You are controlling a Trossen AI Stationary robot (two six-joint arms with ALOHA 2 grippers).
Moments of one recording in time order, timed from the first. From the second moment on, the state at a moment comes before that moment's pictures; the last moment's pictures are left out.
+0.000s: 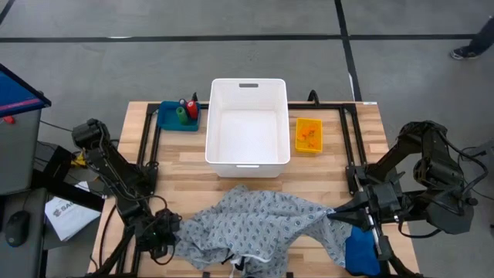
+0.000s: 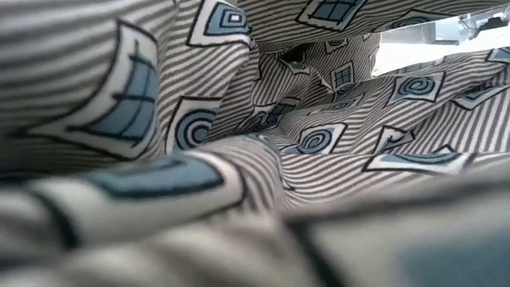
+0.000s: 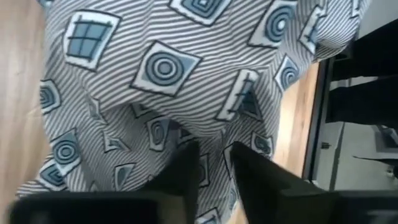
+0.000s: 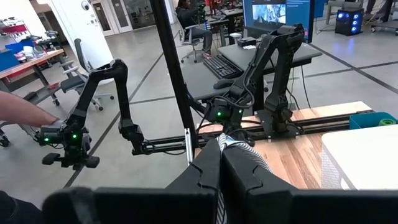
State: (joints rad) left arm -1.07 1.32 0.54 -0.24 -0.19 -1.27; right arm 1.05 1.40 1.86 -0.75 0.94 0.45
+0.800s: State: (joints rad) left arm -1.09 0.99 0.70 -0.22 -0.45 -1.03; right arm 1.07 1.38 1.86 -0.79 0.94 0.44
